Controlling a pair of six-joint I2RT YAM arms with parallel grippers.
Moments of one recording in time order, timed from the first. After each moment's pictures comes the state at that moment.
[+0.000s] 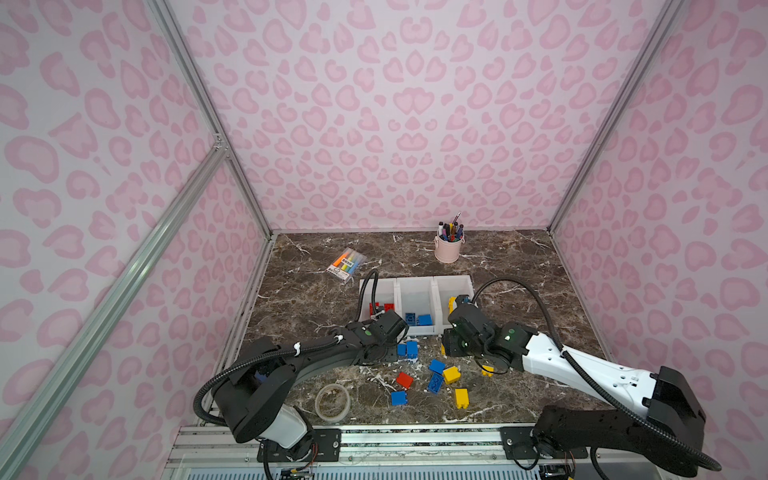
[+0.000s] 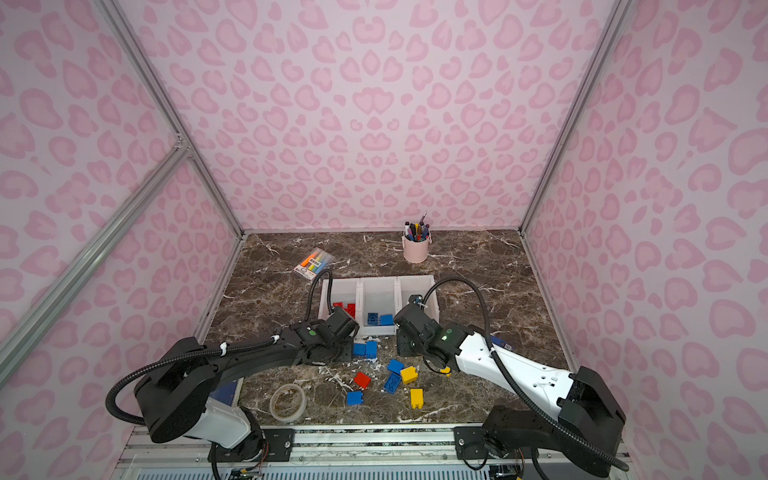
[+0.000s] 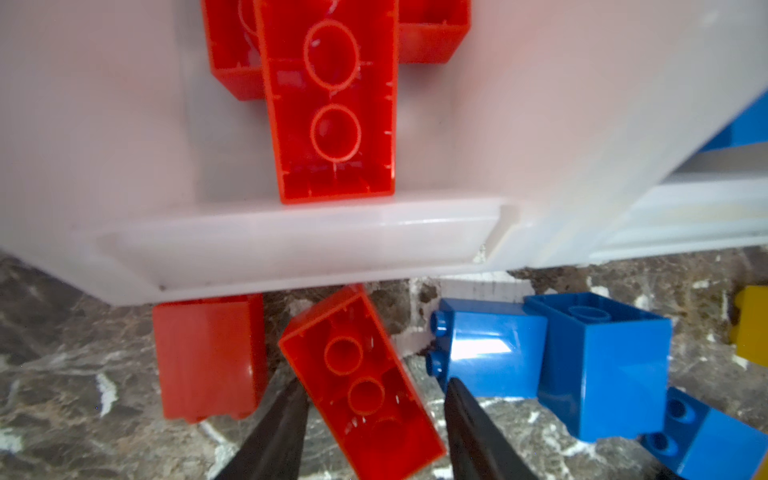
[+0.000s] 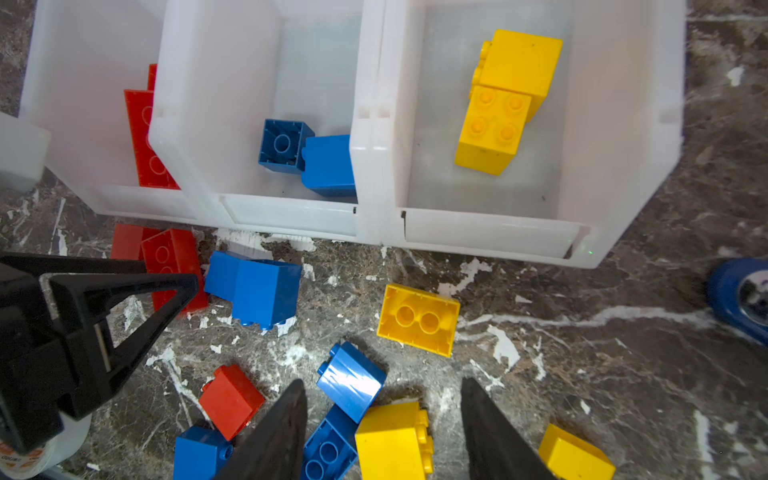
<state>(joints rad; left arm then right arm) -0.84 1.52 0.80 -0.51 -0.19 -0.78 0.87 1.25 0.85 -0.62 0.20 0.72</state>
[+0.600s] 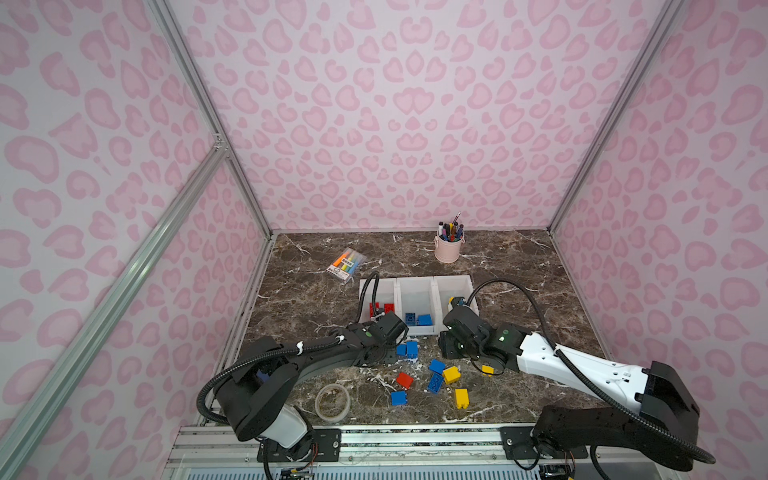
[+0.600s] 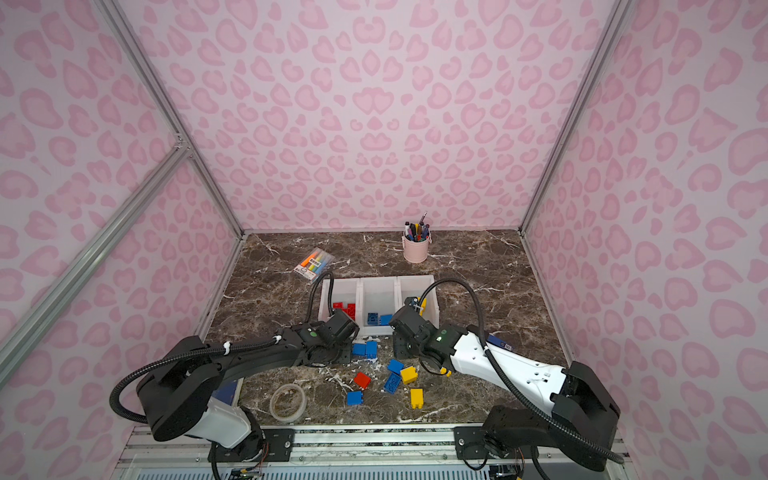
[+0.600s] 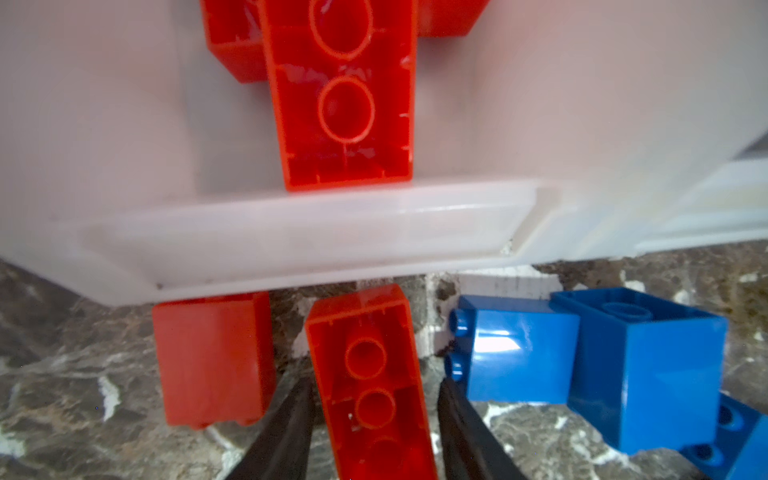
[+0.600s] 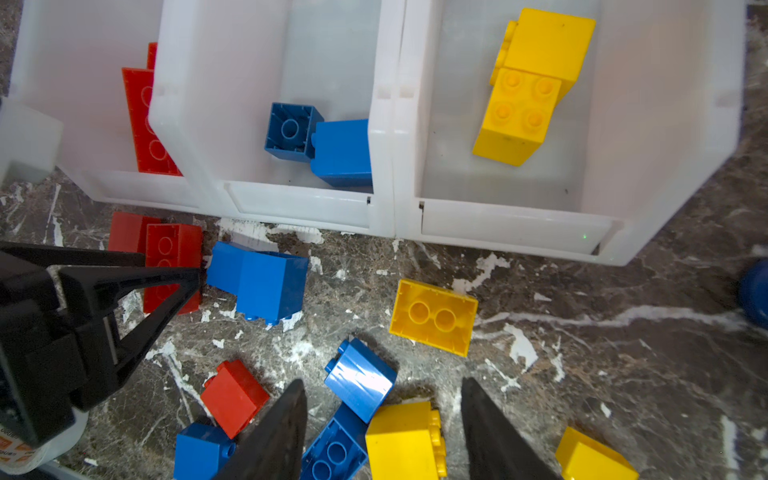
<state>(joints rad) -0.84 1.53 0.79 -0.50 -0.19 -0.77 0.89 1.28 0.85 -0.61 0.20 0.74</state>
